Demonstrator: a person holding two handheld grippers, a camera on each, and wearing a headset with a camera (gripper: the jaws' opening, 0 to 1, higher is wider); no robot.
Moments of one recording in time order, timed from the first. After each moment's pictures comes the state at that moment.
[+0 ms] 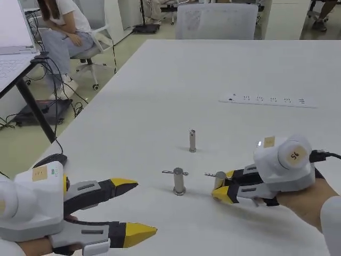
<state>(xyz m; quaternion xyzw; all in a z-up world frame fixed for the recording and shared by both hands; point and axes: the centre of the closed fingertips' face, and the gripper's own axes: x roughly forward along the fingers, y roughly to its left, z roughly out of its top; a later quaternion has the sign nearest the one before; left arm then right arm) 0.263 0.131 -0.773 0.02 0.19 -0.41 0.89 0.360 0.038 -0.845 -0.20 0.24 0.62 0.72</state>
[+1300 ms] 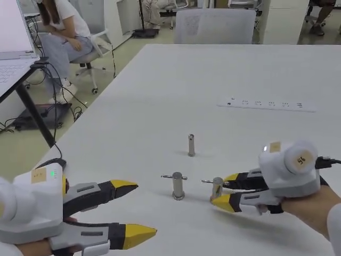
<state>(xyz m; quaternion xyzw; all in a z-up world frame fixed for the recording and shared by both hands) 0.265 0.130 -0.767 0.02 0.18 -0.41 0.89 0.358 0.026 -0.840 -0.16 0.25 0.62 0.73</state>
